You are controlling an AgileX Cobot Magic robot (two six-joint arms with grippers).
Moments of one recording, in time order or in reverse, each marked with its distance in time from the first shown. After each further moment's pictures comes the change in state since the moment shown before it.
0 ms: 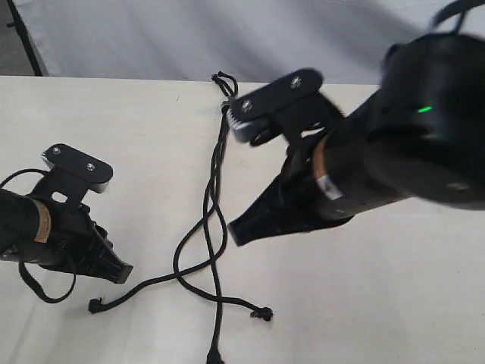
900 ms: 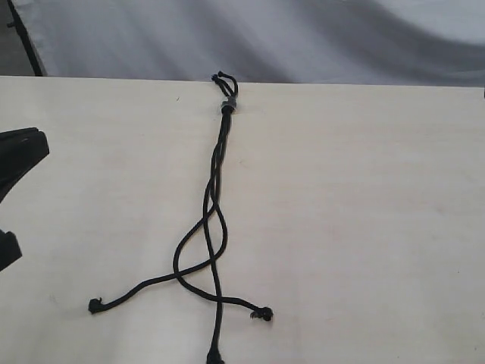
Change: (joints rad) left arm 0.000 -0.830 0.237 0.000 -0.328 0.007; right arm 0.000 -0.809 0.153 -0.024 -0.091 -0.004
